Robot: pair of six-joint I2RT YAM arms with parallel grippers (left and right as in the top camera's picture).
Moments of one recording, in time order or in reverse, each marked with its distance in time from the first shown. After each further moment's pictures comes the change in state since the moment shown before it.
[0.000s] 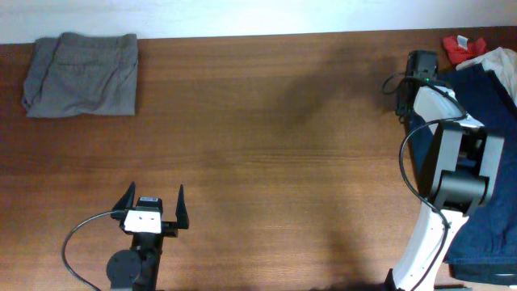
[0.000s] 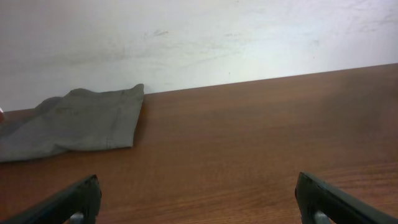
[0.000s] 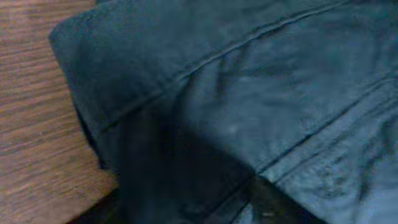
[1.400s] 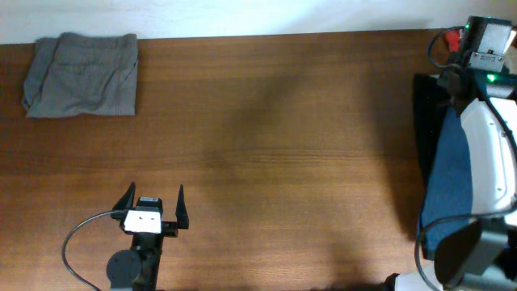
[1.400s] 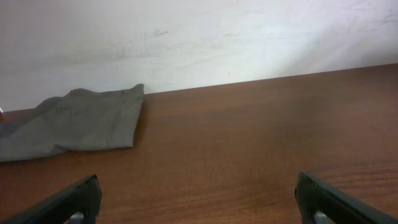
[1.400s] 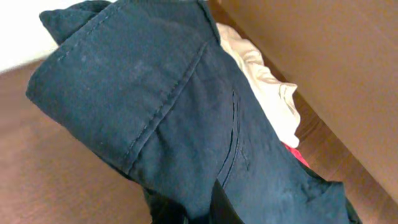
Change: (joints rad) left arm 0.000 0.000 0.000 0.000 0.000 0.000; right arm -0.010 -0.576 0.003 -0.216 -0.004 0.209
